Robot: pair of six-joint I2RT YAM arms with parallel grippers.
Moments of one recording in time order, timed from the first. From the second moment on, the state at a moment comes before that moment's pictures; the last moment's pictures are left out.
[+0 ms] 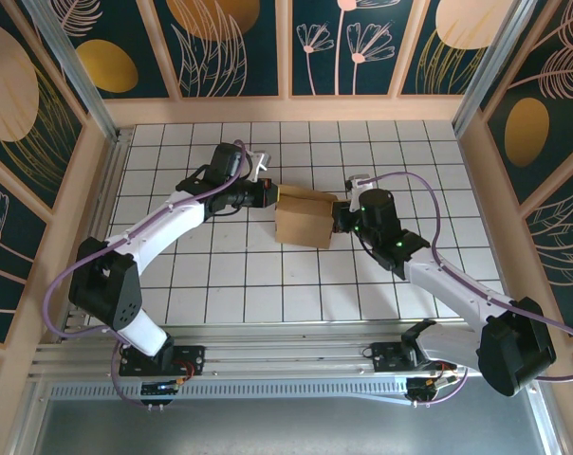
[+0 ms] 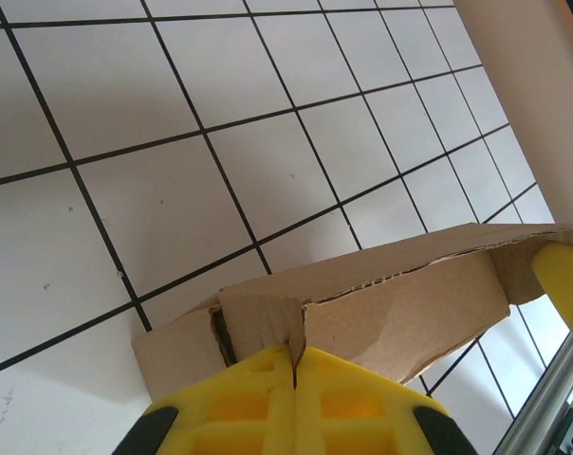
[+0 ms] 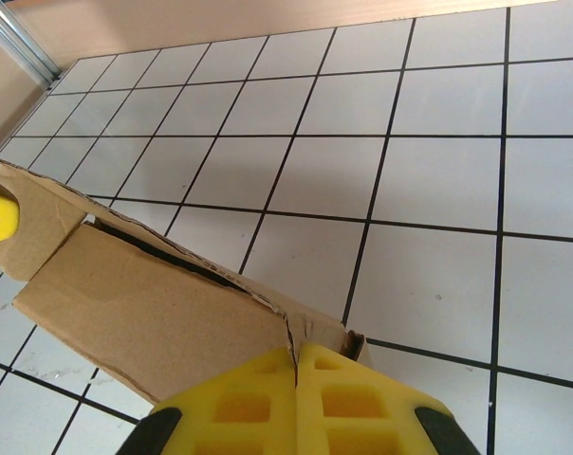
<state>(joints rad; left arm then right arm) -0.52 1.62 1.26 -0.38 0.41 -0.41 0.57 1.15 0.71 -0.03 0.04 0.34</state>
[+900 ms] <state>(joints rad) -0.52 1.53 1.06 -0.21 0.41 -0.38 0.67 1.16 0.65 0.08 0.21 0.45</state>
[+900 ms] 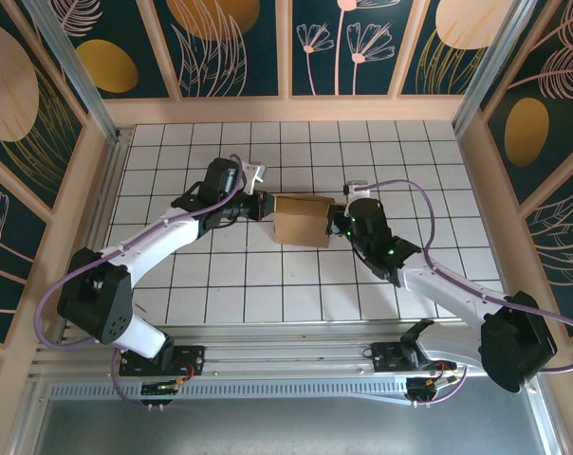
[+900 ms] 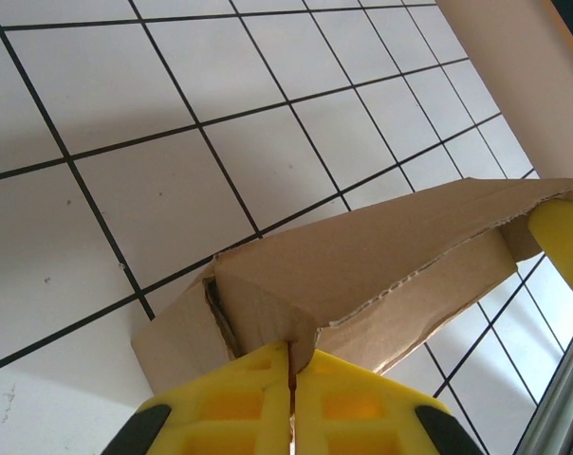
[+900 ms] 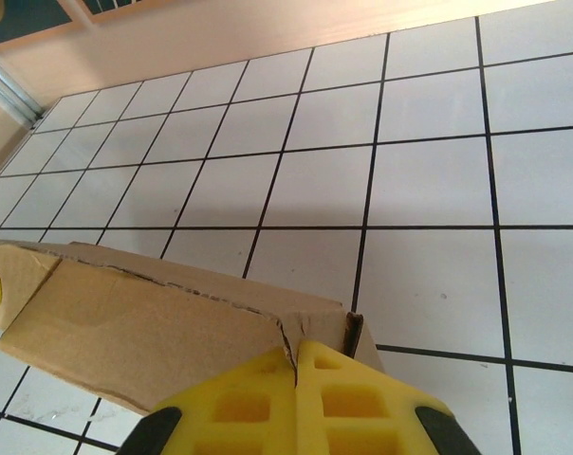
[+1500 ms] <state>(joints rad) -0.56 1.43 1.00 -0.24 0.45 -0.39 0.72 1.15 0.63 0.09 0.23 0.40</state>
